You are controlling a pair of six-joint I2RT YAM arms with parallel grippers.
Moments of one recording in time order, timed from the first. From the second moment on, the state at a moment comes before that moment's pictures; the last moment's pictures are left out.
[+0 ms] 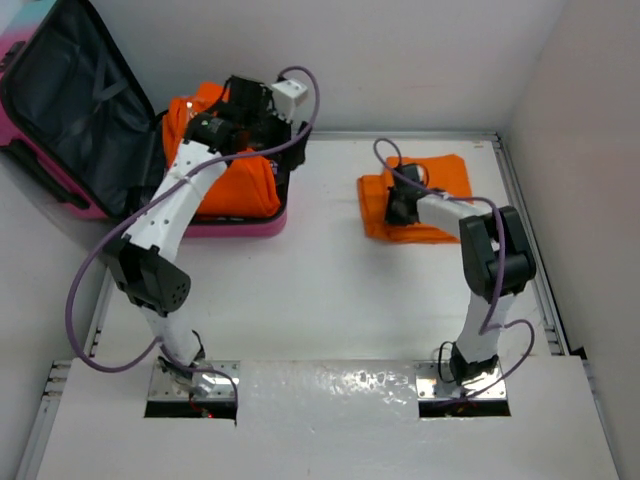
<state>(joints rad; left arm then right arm) -0.35 1.77 2.02 -0.87 0.19 0.21 0.21 1.95 1.22 -0.25 0.10 0.35</state>
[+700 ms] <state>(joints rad) -0.51 1.95 1.69 -0.75 0.30 -0.08 0.31 1.51 1.08 -0.44 0.01 0.57</state>
